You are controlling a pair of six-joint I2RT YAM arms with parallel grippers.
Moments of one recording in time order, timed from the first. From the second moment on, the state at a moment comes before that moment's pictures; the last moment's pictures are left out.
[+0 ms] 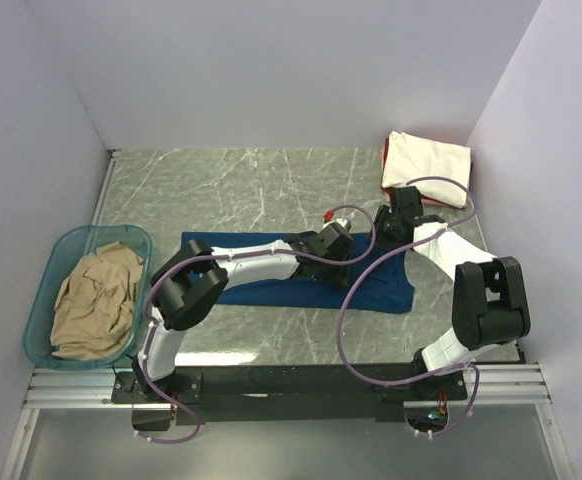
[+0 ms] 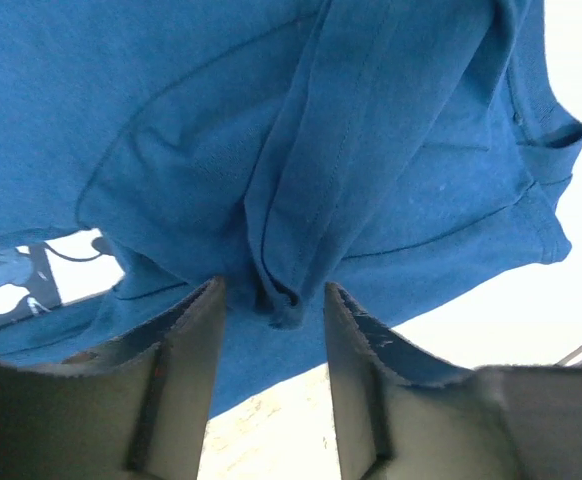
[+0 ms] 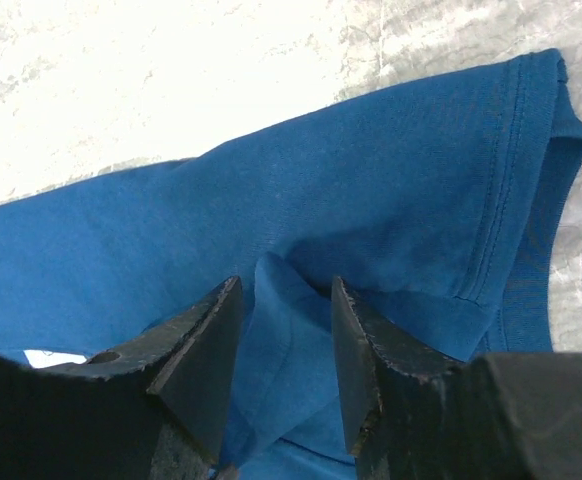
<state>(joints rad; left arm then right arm) -1.00 2.03 1.45 -0.30 -0.05 -0.75 0.15 1.55 0.94 -0.35 -0.02 0.54</state>
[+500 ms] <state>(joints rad) -1.01 2.05 1.47 -0.32 -0.06 -0.76 0.15 1.59 0.94 -0.34 -0.03 0.52</state>
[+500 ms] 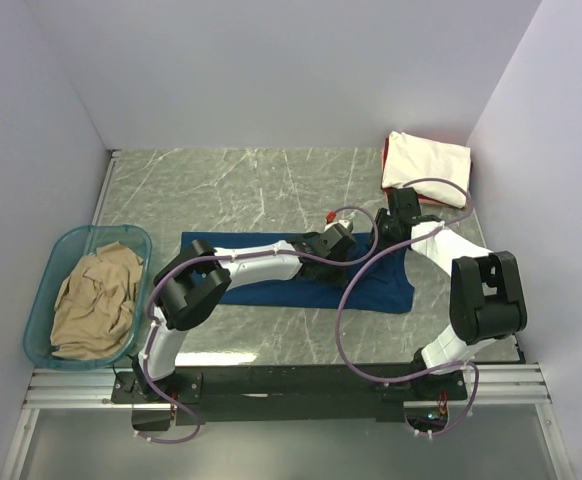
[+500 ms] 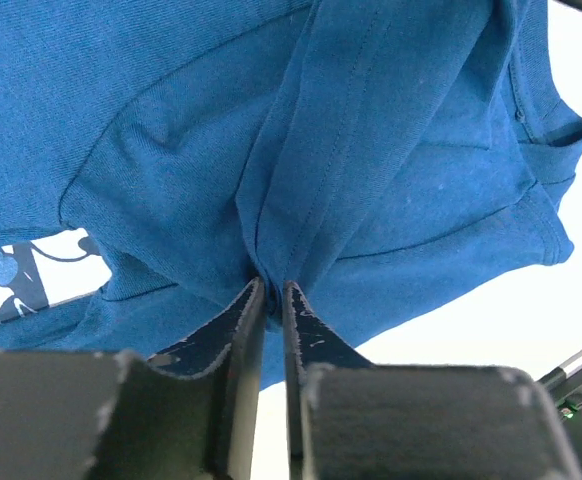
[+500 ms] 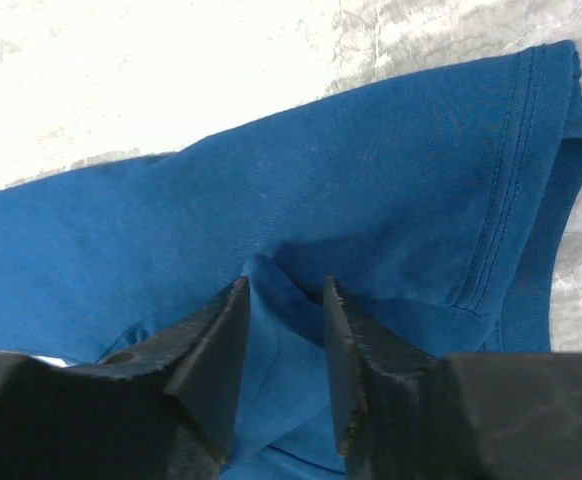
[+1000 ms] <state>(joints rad) -1.01 2.03 1.47 -0.33 -0.09 -0.76 0.15 1.55 0.91 -0.35 -0.04 0.51</state>
